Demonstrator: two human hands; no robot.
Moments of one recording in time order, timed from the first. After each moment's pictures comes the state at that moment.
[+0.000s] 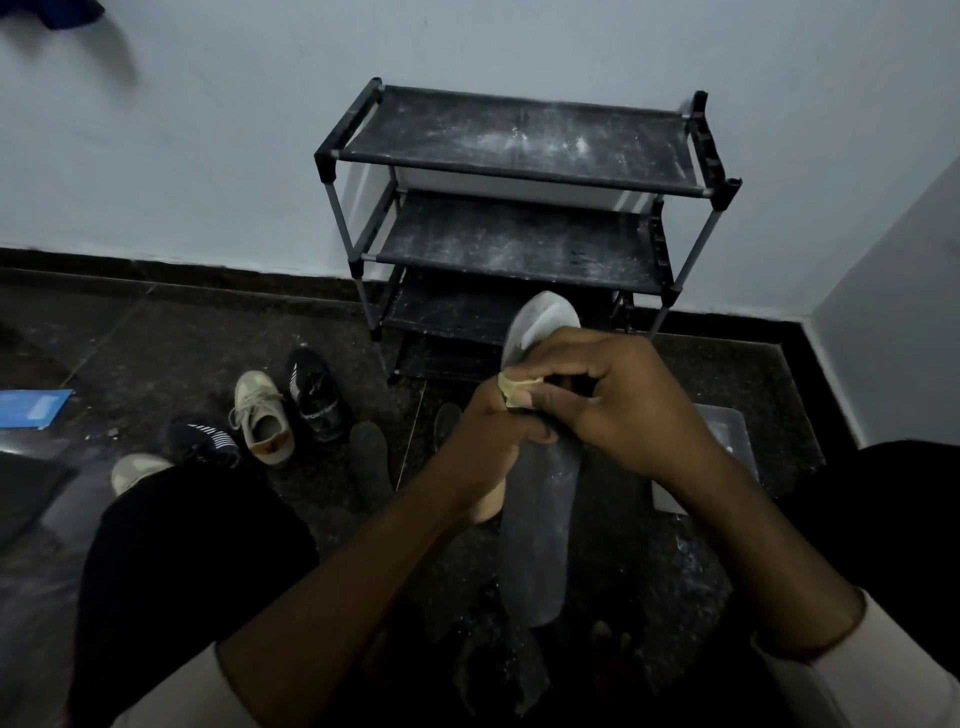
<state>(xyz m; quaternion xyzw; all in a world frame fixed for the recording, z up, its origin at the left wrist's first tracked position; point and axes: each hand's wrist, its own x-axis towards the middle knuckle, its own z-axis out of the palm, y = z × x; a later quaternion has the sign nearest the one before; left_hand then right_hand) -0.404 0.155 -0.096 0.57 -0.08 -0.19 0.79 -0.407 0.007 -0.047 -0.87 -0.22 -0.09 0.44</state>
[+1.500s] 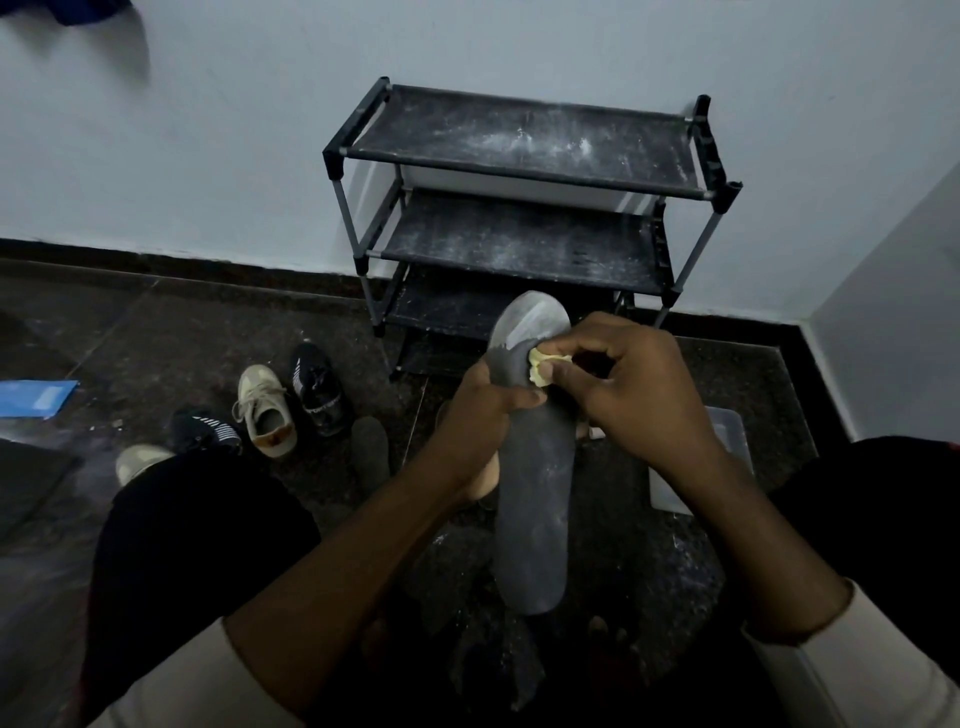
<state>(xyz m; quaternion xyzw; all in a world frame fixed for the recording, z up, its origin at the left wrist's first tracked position) -0.399 0.160 -0.092 0.57 0.01 -0.18 0.80 -0.406 0.002 -0.052 -0.88 -0.14 -0.14 0.43</state>
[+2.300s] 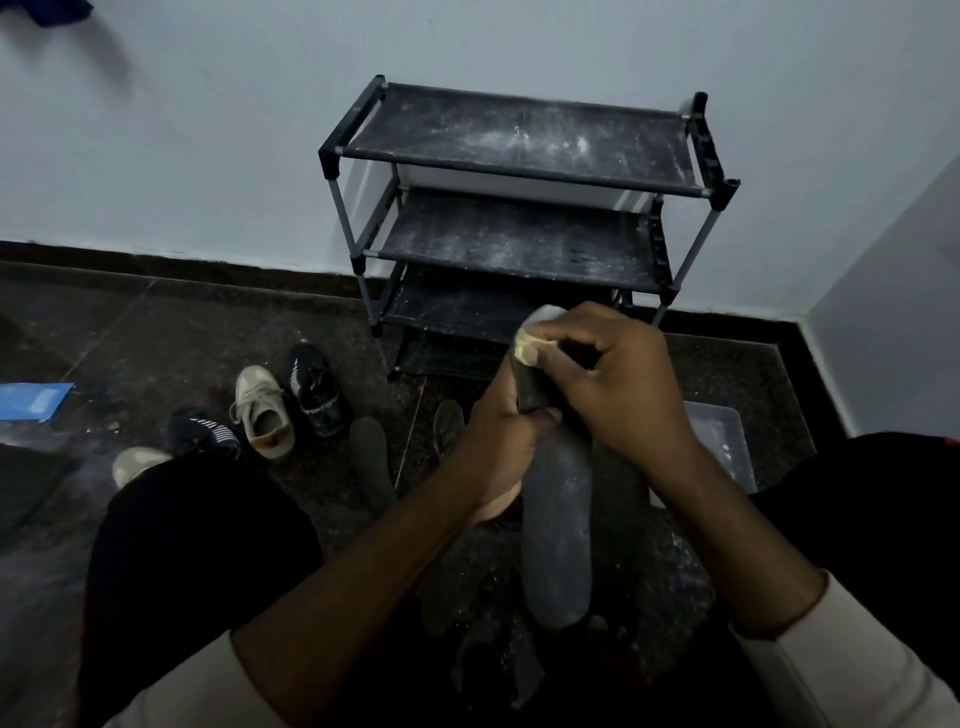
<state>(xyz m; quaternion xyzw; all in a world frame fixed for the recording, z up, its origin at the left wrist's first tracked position) -0.411 0.148 -0.096 0.61 -0.09 -0.18 0.77 -0.402 0.015 -0.054 -0.87 -0.13 -0.19 0.44</state>
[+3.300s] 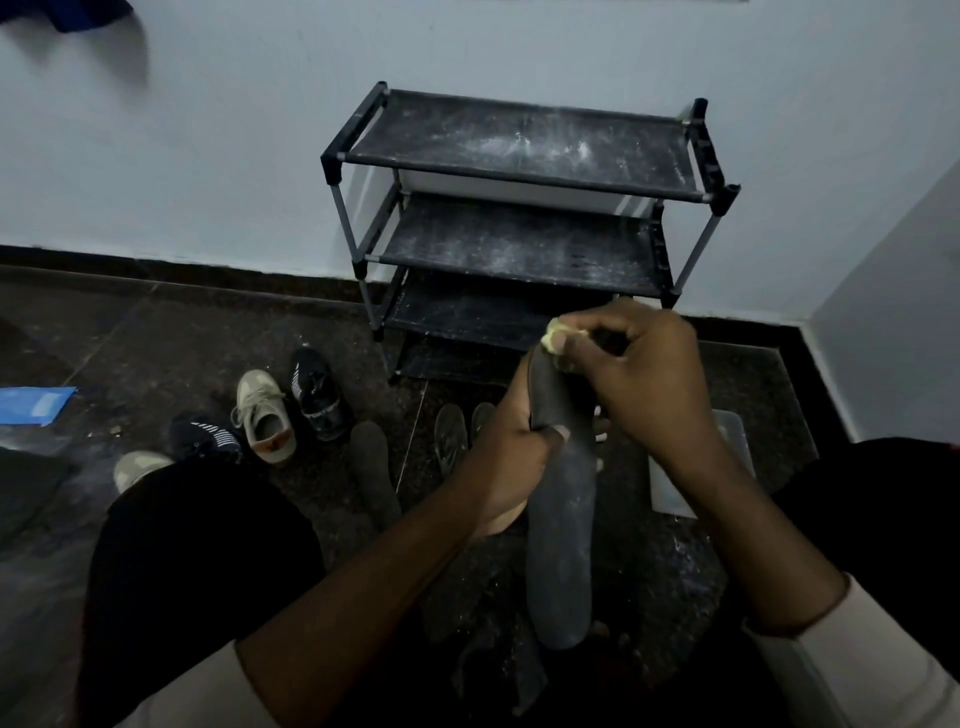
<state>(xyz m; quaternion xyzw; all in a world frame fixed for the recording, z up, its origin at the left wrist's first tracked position) -0.423 0.143 -0.088 0.60 -0.08 -0.21 0.77 -0.398 0.002 -0.047 -0.87 -0.06 -0.19 0.46</state>
